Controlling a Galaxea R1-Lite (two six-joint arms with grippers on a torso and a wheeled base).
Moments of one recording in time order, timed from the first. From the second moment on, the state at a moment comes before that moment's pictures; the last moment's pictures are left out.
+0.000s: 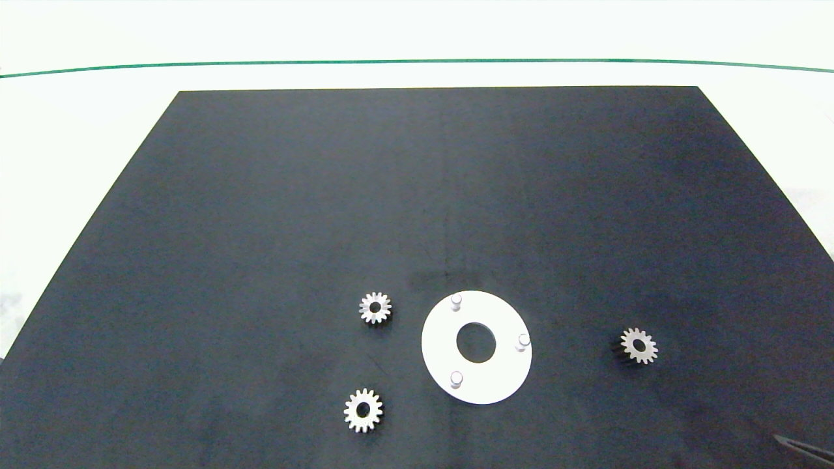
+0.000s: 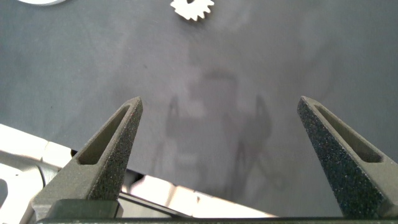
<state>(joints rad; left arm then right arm) -0.13 0.28 -0.54 0.51 0.00 0.10 0.20 0.87 -0.67 0.41 0.02 -0.16</state>
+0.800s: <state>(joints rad) -0.14 0.29 -0.55 0.51 -0.01 0.09 0.32 1.28 -0.75 0.23 0.06 -0.27</state>
